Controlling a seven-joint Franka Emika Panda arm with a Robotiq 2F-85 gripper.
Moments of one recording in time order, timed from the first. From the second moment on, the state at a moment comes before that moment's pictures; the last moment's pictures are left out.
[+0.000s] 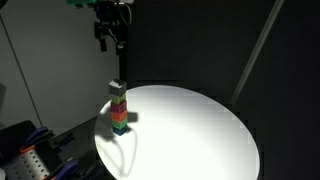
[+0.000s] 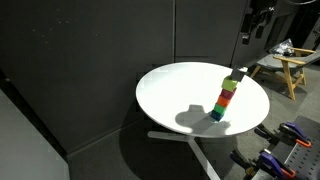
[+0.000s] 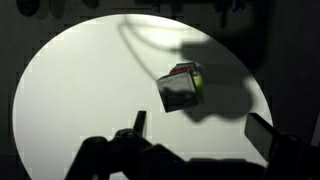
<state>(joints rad) -0.07 -0.38 0.00 -2.31 -0.10 1.91 0.01</state>
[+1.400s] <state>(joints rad) -0.04 -0.31 -0.07 -2.33 0.02 2.05 -0.19</state>
